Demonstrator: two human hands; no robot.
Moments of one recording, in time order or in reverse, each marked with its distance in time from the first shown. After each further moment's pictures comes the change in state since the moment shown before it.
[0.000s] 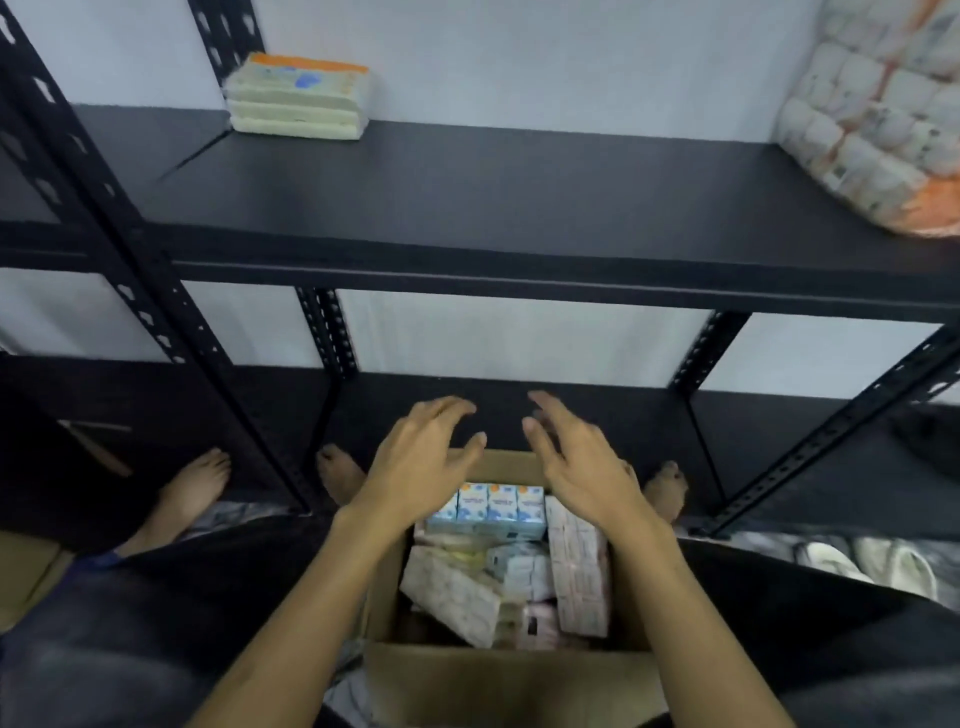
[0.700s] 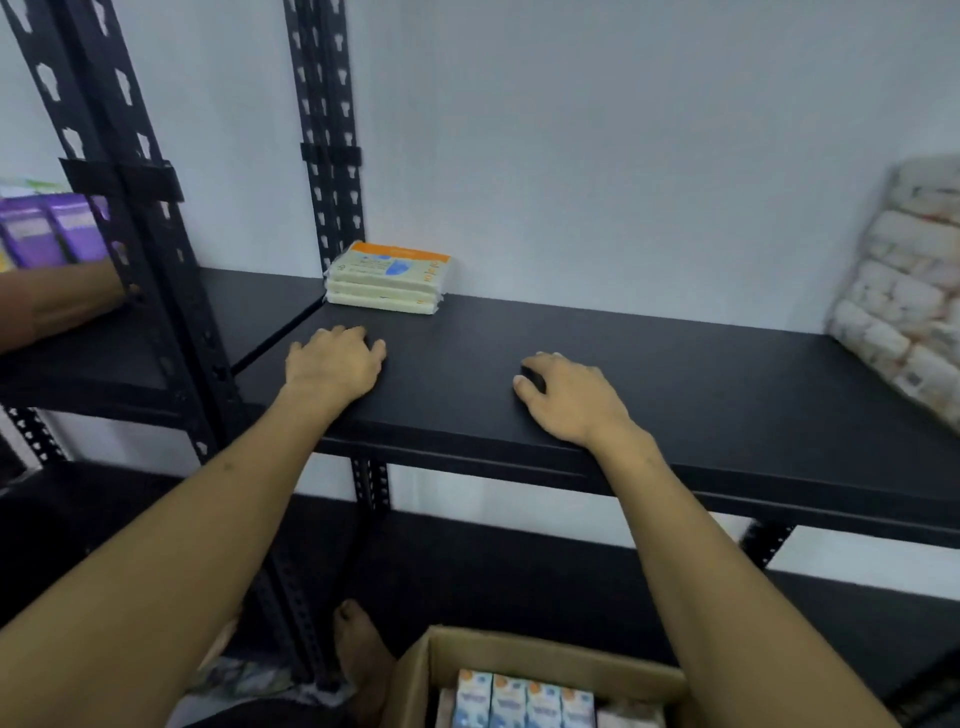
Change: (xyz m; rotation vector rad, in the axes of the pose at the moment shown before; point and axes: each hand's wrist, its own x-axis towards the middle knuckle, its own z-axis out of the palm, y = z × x) left_hand 0.192 -0.089 -0.229 0.434 0.213 -0.464; right_hand 0.224 -0.131 -0.079 -0.472 0.040 -0.205
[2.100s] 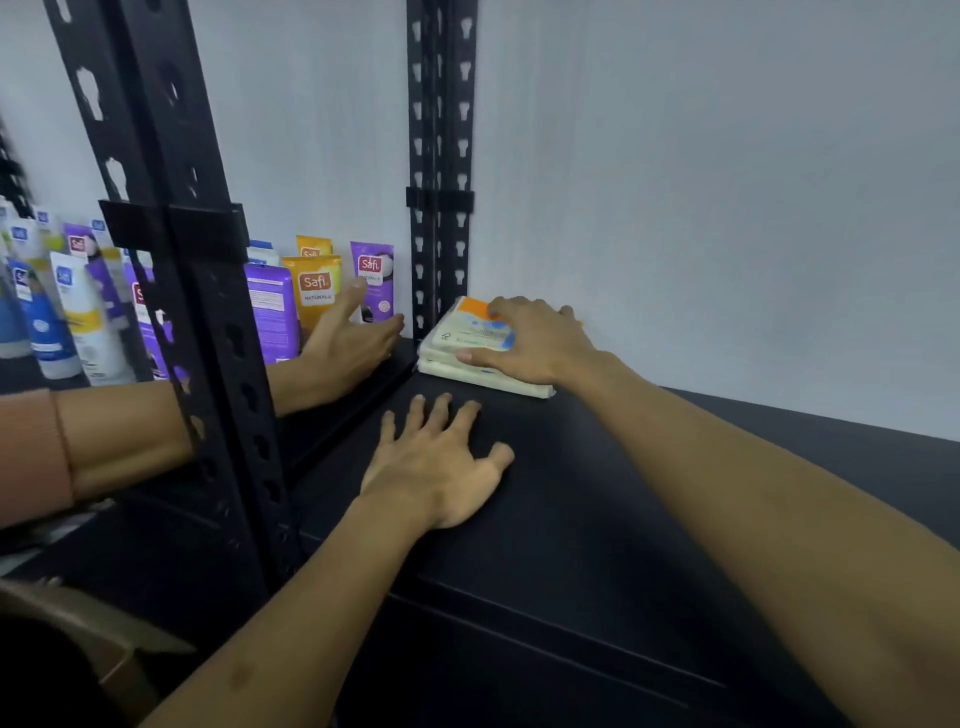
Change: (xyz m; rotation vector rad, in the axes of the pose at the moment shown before) left_hand 0.037 -0.009 0.009 -0.081 -0.190 0.085; right_hand 0.268 -0.110 0.026 -0.063 0.076 -0.324
